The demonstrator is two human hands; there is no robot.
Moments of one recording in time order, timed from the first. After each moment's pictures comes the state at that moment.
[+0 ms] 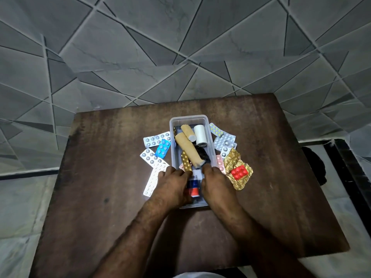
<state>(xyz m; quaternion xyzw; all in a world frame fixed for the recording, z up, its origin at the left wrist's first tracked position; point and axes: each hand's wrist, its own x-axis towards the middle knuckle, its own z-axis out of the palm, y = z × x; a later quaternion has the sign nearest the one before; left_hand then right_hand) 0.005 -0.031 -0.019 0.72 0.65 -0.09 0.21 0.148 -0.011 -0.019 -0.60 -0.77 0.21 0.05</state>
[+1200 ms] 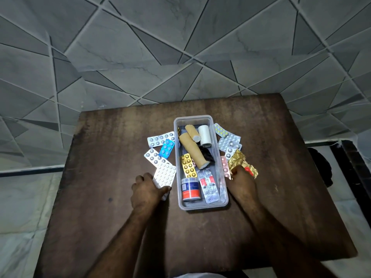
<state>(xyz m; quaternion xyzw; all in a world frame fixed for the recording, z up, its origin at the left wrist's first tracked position) -0.058 -0.055 -0.086 0.40 0.87 0.05 0.27 0.206 0.024 -0.073 -0.74 -0.58 0.34 0.09</state>
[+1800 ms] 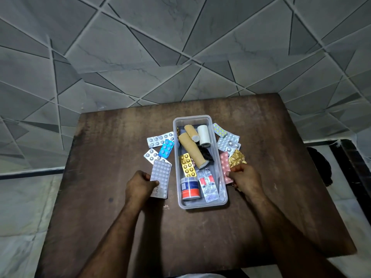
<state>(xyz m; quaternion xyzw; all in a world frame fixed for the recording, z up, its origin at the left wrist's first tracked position) -0.079 -0.047 -0.073 0.30 0.87 0.21 0.34 0.215 0.040 -0.069 -0.75 -0.47 0.44 0.16</state>
